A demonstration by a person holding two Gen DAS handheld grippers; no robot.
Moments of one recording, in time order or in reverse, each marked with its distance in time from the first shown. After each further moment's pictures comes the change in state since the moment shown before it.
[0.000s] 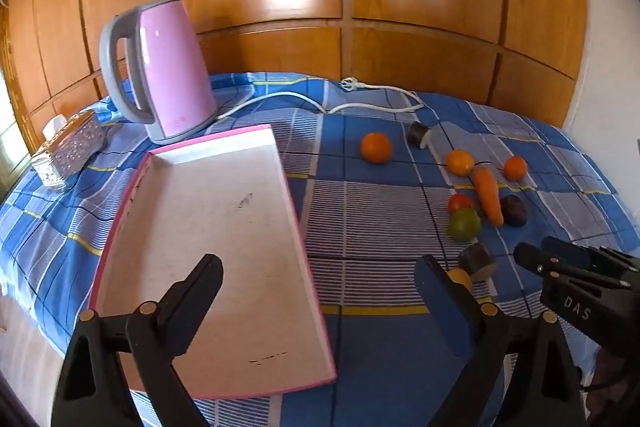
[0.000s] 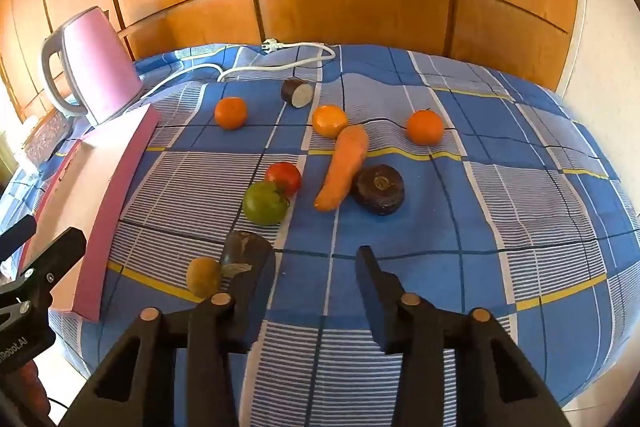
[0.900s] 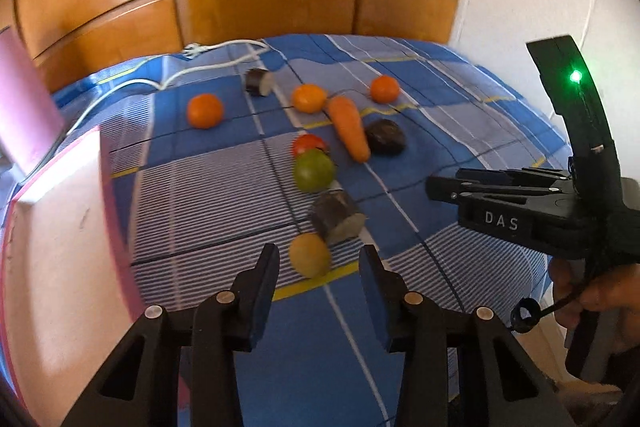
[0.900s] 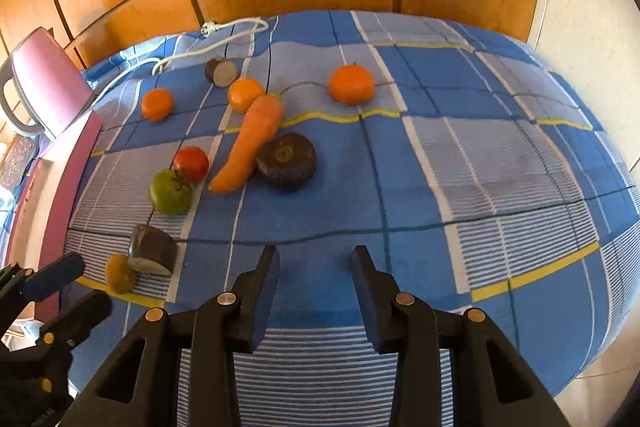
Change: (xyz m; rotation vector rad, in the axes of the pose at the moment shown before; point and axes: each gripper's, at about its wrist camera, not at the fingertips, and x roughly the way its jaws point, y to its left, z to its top) left arm 0.036 -0.083 -0.012 0.312 0.175 -0.355; right arm 0.023 -0.060 -0.005 0.115 0.113 -0.065
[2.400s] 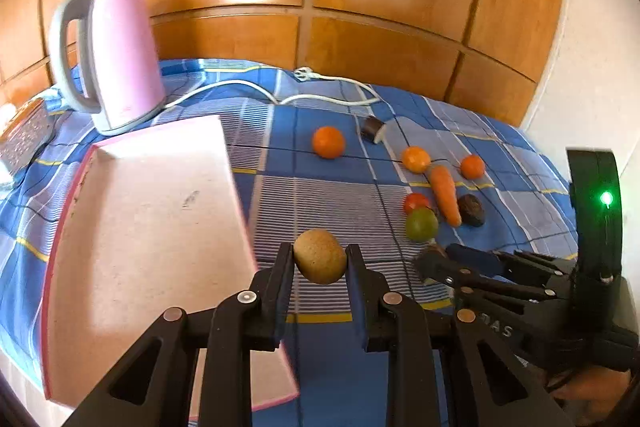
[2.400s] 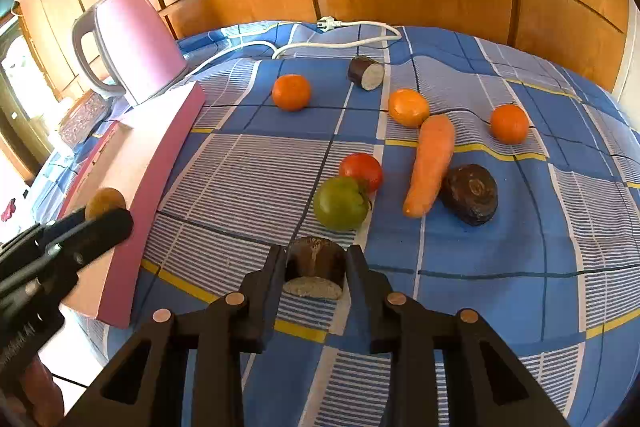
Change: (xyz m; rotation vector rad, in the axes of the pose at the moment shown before) left arm -0.052 0.073 -0.013 -0.325 -0.154 0.161; right arm 0.002 0.088 0.000 -0.169 -0.029 0.248
